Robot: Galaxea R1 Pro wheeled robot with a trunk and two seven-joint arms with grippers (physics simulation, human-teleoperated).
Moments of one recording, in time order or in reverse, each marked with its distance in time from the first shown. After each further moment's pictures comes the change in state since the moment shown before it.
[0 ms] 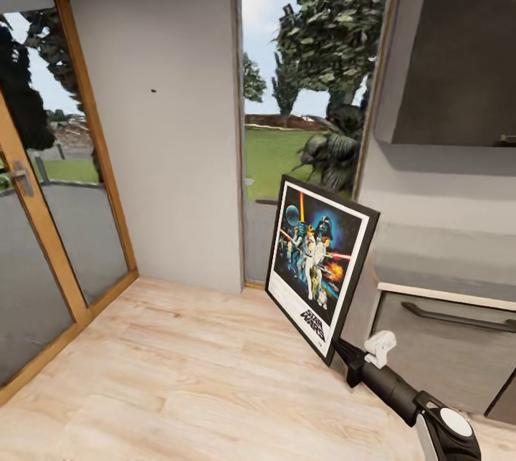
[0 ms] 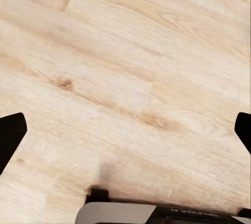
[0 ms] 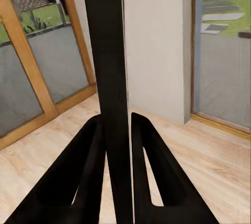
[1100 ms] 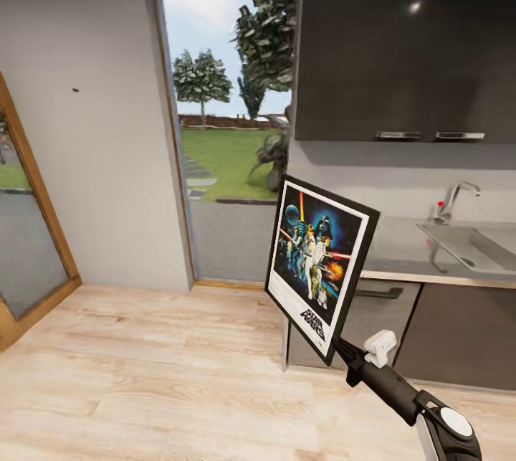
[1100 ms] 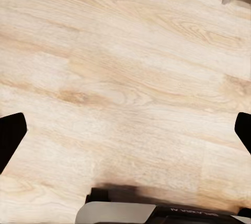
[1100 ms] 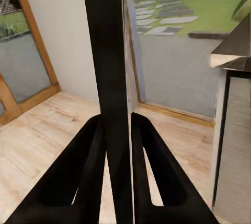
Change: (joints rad) left arm 0.000 0.000 -0.002 0.001 0.000 0.000 0.000; right arm 0.000 -0.001 0.001 -0.005 0.000 0.001 0.000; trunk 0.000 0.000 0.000
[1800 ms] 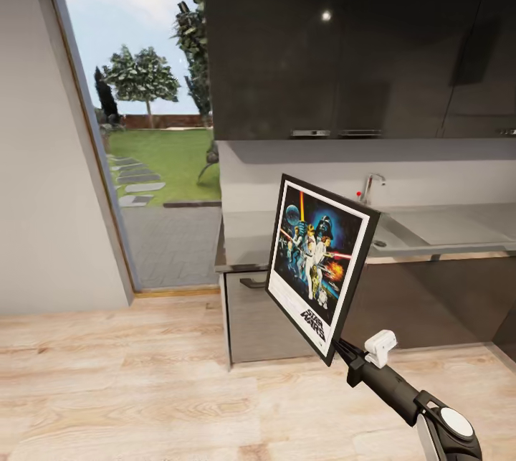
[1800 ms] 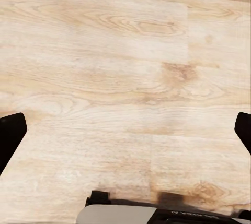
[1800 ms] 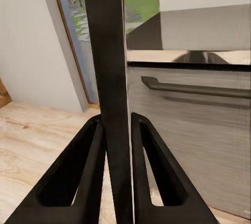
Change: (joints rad) left arm 0.000 0.000 -0.002 -0.009 0.000 0.000 0.001; right arm 0.000 0.000 -0.003 0.000 0.000 0.000 0.002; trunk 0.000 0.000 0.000
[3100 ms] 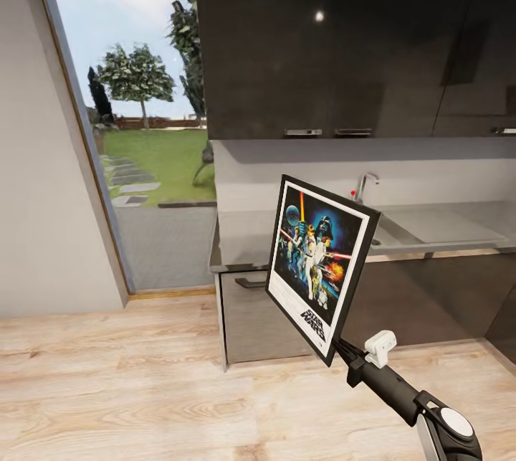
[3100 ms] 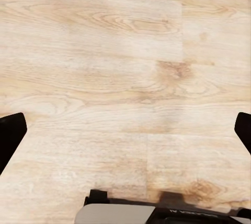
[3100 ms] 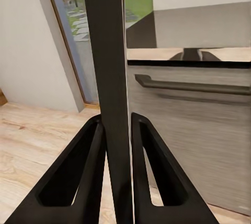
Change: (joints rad) left arm 0.000 -0.001 -0.003 -0.003 0.000 0.008 -0.003; right arm 0.000 0.000 0.000 0.001 0.000 0.004 -0.001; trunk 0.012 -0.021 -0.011
